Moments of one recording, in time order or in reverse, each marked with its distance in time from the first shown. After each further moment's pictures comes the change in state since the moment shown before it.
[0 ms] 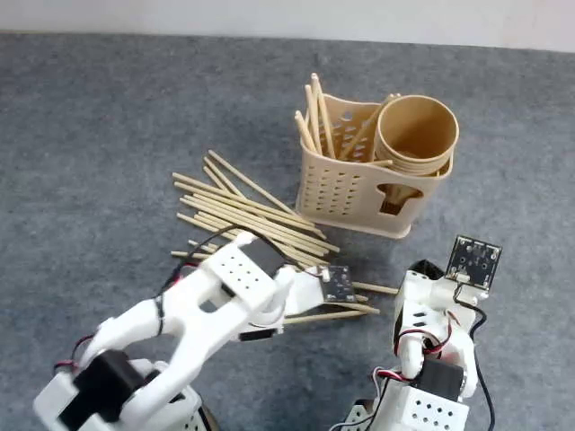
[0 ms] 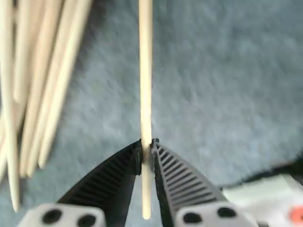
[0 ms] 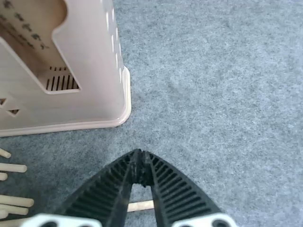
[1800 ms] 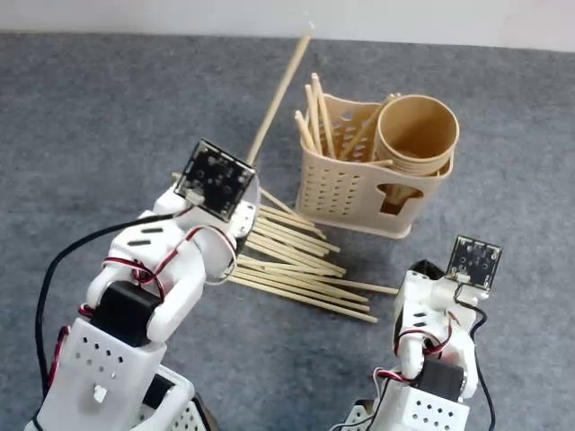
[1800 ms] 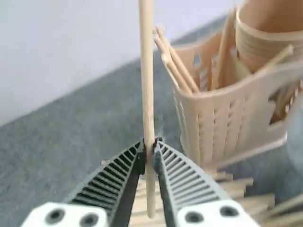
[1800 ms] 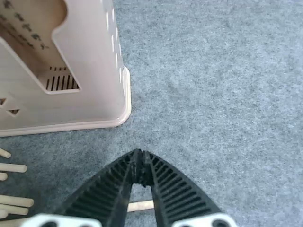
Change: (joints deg) left arm -15.9 -46.8 0.4 -30.2 27.2; right arm 0.0 0.0 0.0 0.0 0.0
